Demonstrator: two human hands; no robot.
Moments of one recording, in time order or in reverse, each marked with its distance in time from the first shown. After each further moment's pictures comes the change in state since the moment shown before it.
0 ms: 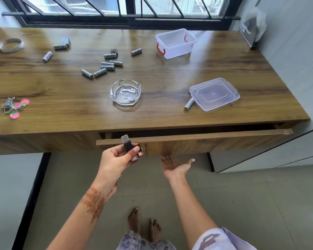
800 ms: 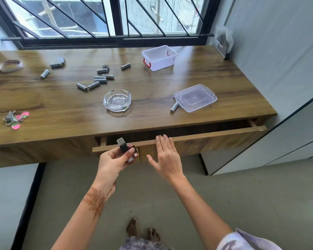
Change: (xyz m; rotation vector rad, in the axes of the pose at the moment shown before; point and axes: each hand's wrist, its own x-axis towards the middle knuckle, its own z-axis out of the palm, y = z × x) left_hand -0.024 -0.002 0.004 -0.026 -0.033 0.058; right_hand -0.058 -0.010 0.006 -2.396 -0.154 -1.693
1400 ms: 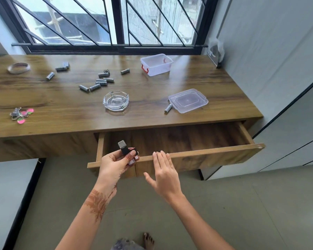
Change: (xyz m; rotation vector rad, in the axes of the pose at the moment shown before) left_hand -0.045 -0.009 0.014 -0.023 0.005 0.032; right_hand -0.072 -0.004 -0.017 0.062 0.012 -0.043
